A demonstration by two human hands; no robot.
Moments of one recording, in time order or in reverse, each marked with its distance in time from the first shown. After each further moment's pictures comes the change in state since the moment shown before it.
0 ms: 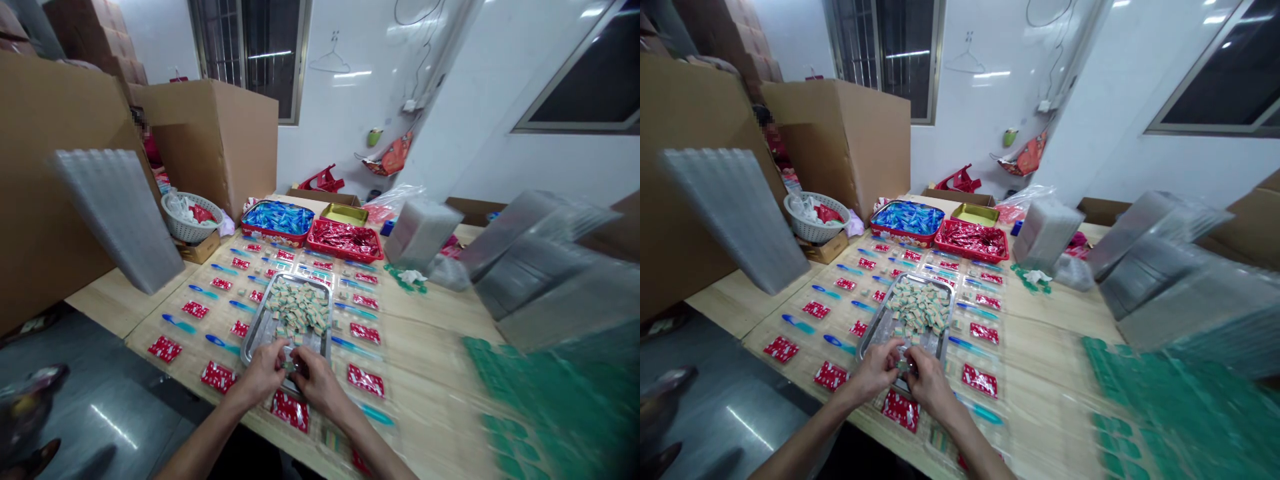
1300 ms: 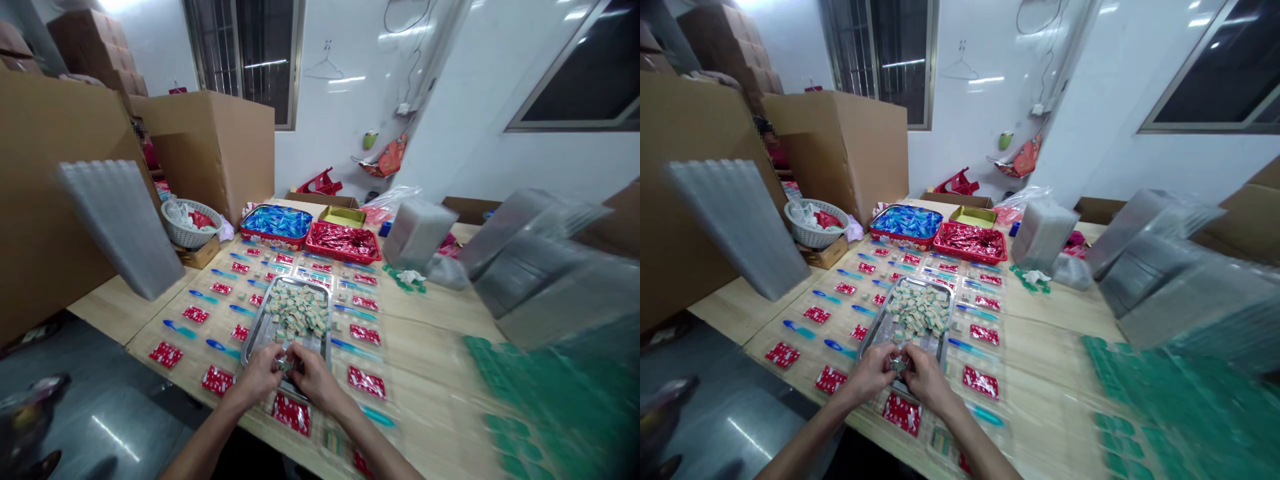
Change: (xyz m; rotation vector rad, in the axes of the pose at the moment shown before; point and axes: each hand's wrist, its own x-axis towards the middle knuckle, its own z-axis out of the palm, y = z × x) left_hand -0.001 0.006 -0.013 0.100 -0.018 -0.026; right_hand 0.011 0.001 0.001 0.106 -0.037 0.008
